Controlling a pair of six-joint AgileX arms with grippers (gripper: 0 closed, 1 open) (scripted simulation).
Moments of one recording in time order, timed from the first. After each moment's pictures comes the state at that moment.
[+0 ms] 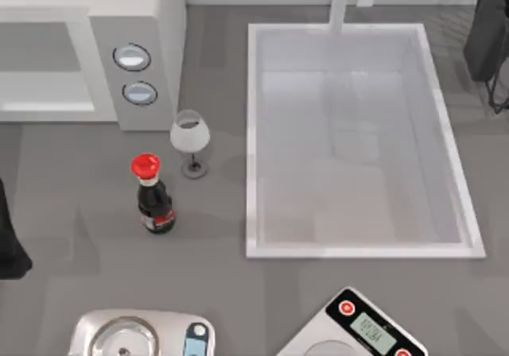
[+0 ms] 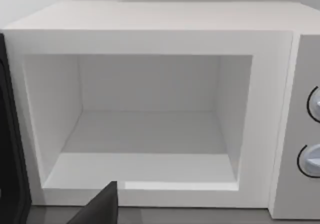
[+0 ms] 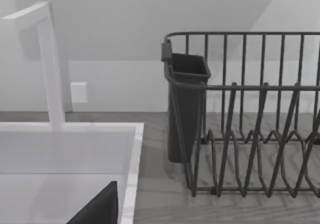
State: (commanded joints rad) left arm 0.00 0.00 0.00 0.00 0.00 0.00; right arm 0.00 0.00 0.00 0.00 0.00 0.00
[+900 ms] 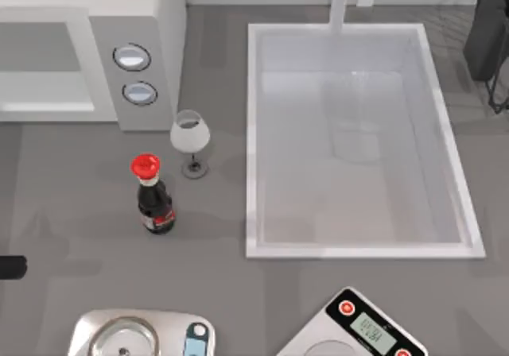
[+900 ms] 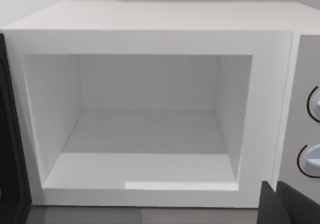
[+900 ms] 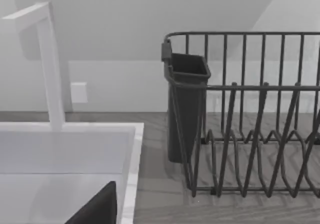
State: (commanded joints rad) left arm 0.00 0.00 0.00 0.00 0.00 0.00; right arm 0.00 0.00 0.00 0.00 0.00 0.00
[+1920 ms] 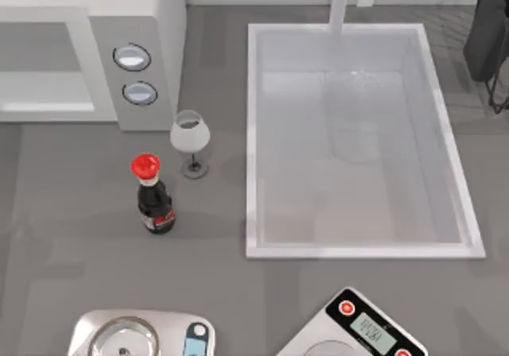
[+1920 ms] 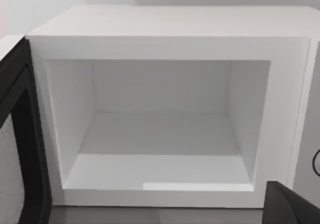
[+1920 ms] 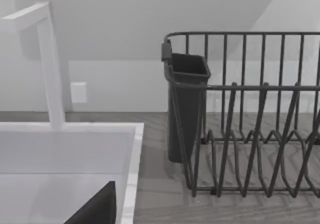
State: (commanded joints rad) left arm 0.29 -0.04 0.05 -0.08 0.29 0.00; right arm 0.00 0.00 0.00 0.00 0.00 0.00
